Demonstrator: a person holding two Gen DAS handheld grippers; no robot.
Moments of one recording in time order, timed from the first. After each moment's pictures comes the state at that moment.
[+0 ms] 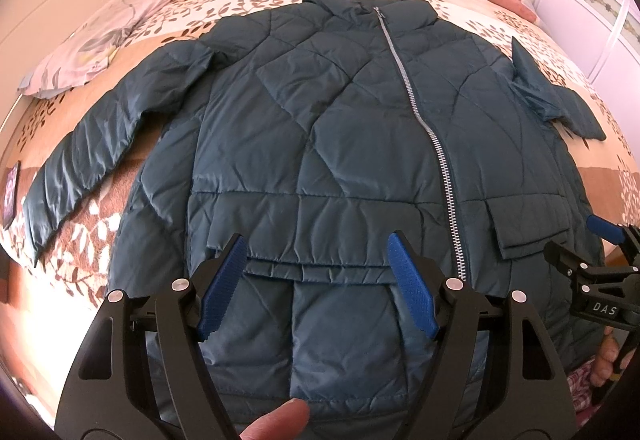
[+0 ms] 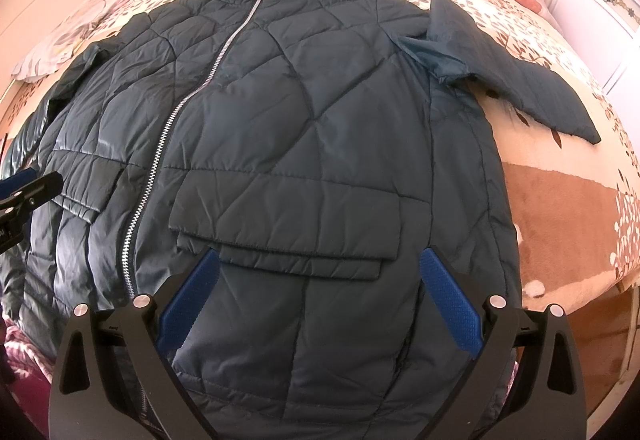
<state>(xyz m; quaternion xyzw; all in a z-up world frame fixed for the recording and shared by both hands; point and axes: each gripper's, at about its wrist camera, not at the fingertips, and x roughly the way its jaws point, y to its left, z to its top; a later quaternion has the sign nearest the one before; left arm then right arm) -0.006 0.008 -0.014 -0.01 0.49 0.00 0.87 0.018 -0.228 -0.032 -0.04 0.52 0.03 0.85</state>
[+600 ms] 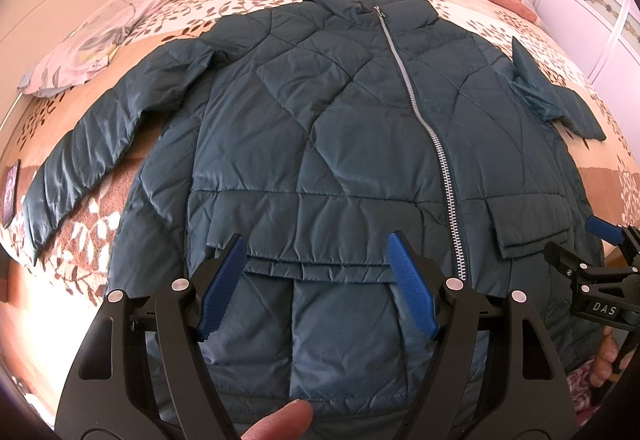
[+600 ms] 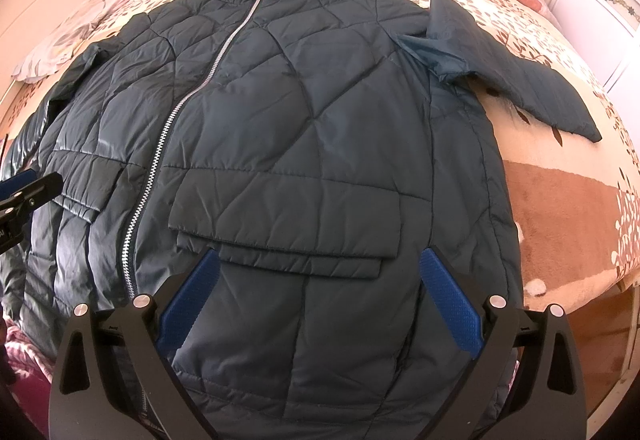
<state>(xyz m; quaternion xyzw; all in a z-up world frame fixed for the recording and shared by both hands) -0.007 0.008 -0.014 -0.01 0.49 0.00 0.87 0.020 -0.230 -0.032 -0.04 0.52 0.03 0.85</state>
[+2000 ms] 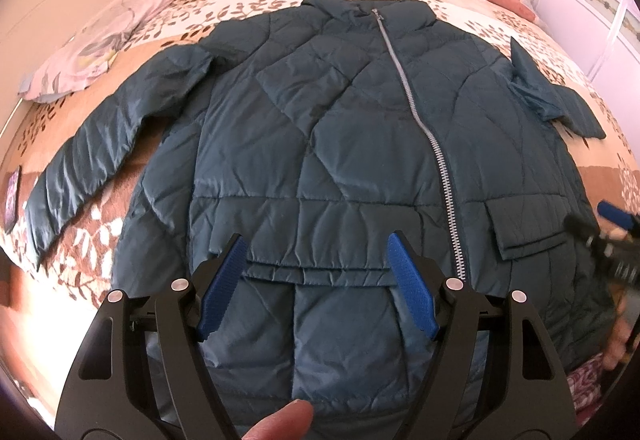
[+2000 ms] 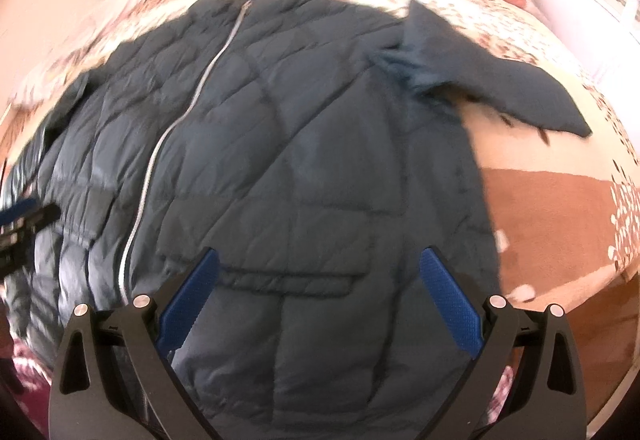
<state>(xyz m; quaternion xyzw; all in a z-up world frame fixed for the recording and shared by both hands) -0.009 0.007 -0.010 0.00 0.48 -0.01 0.87 0.027 -0.262 -0.016 0.00 0.50 0.00 0.87</state>
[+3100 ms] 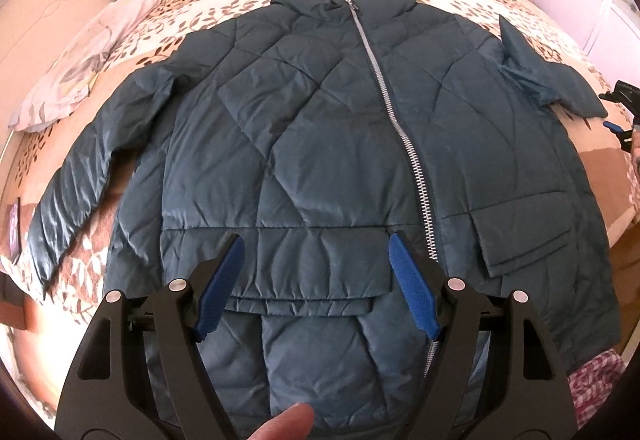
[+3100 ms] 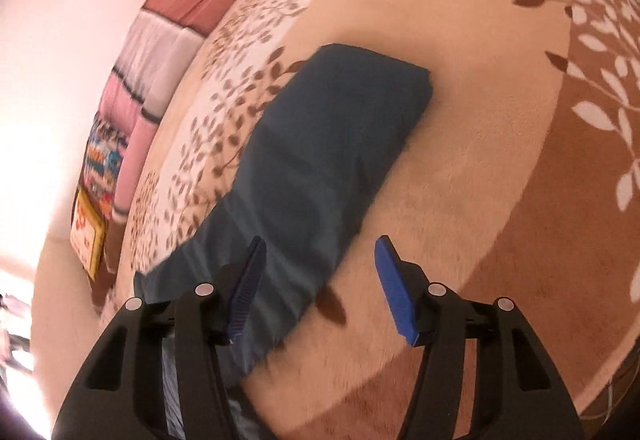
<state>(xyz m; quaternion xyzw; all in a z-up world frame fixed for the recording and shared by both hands) 0.021 -0.027 -0.004 0.04 0.51 -0.01 0.86 0.130 -0.635 -0.034 0.47 0.37 -0.16 0.78</state>
